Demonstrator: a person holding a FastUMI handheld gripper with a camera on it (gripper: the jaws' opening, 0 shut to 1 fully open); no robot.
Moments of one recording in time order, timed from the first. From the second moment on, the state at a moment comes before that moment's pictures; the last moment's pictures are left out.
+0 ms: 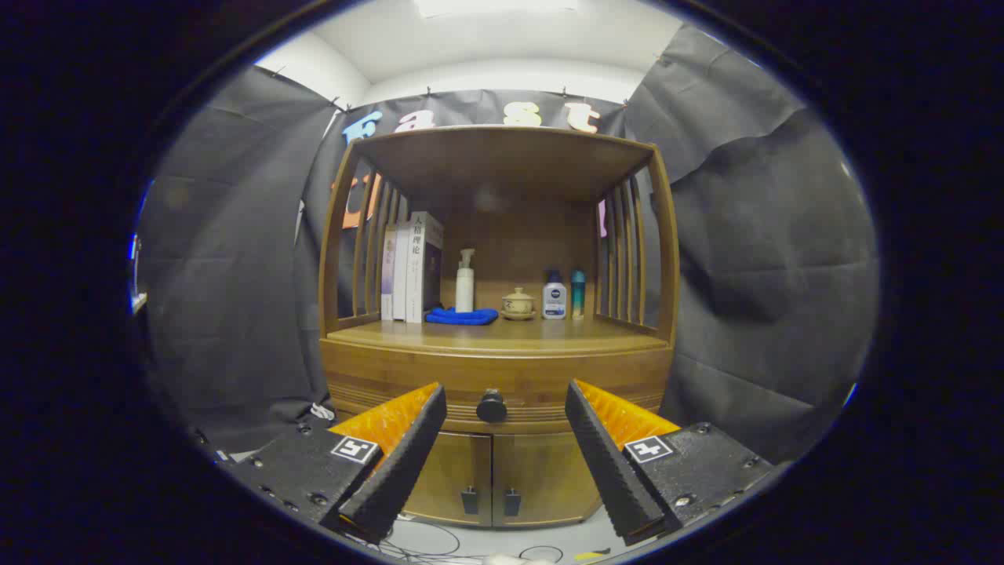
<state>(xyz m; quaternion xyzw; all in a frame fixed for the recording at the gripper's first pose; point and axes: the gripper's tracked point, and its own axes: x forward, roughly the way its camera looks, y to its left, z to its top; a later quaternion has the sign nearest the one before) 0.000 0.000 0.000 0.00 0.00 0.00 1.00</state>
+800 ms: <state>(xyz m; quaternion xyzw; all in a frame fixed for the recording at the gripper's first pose) -0.003 0.004 0.002 0.00 0.00 0.01 1.00</state>
